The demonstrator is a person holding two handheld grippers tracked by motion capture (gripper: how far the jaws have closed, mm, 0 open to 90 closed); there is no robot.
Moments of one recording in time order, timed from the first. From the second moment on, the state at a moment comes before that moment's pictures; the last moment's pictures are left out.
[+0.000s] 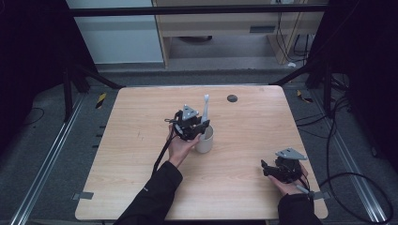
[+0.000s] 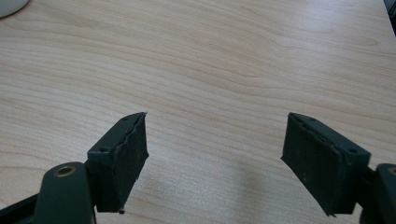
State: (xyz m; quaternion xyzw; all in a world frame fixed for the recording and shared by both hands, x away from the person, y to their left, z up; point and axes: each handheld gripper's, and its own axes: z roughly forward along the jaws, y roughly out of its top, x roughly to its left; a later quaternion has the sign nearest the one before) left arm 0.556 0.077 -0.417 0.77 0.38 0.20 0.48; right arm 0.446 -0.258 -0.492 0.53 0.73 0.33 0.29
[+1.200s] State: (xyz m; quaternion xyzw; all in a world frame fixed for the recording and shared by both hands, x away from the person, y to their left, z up) left arm 0.543 0.091 -0.407 0.78 0.35 0.21 0.47; right arm 0.445 -0.258 -0.492 0.53 0.73 0.33 0.29
